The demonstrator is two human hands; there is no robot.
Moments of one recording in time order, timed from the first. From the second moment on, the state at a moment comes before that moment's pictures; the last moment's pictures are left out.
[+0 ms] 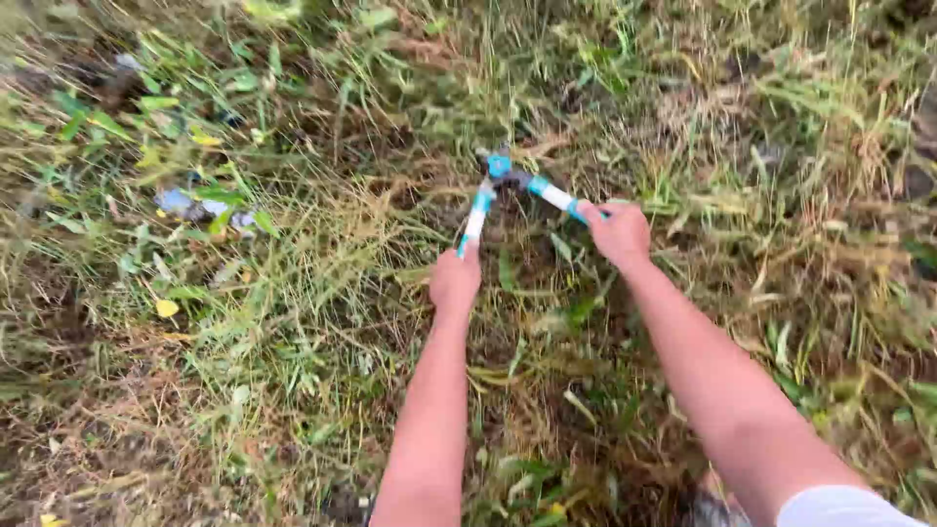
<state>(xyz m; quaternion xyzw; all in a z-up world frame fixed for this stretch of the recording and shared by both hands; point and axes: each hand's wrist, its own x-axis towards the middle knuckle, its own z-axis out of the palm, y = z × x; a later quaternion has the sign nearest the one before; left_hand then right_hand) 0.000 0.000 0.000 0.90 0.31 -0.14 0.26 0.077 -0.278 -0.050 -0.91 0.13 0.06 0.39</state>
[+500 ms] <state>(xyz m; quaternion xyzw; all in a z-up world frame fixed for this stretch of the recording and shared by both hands) 0.113 0.030 0.009 0.93 0.29 -0.12 0.20 0.161 -0.230 -0.038 -0.89 0.18 0.04 0.41</state>
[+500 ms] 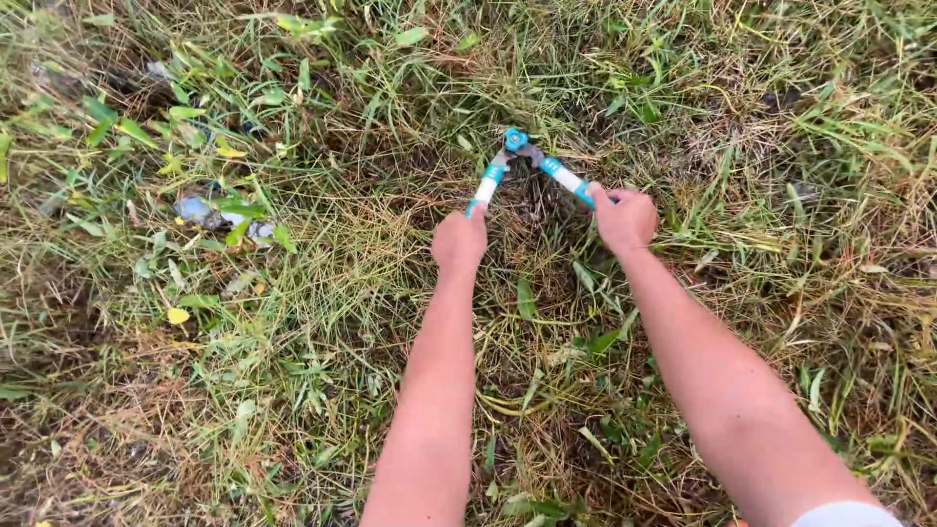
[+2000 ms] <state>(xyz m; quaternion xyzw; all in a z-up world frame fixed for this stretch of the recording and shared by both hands) -0.136 0.024 0.016 0.33 0.33 0.08 0.88 -0.046 -0.107 0.111 -0.88 -0.26 -0.16 0.37</state>
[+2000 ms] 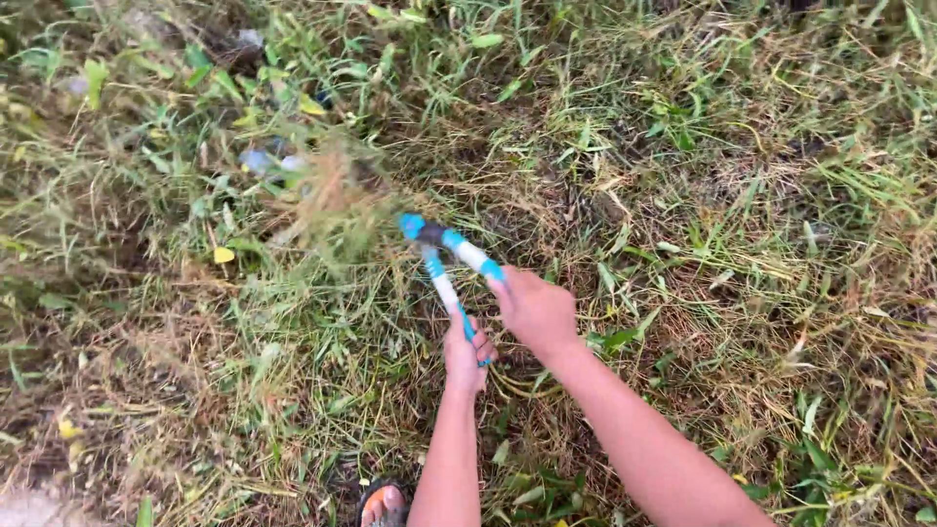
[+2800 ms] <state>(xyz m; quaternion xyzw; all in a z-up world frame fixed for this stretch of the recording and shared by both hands) -0.185 -0.062 -0.011 0.58 0.54 -0.05 0.61 0.064 -0.213 0.023 -0.92 -0.12 0.26 0.26</state>
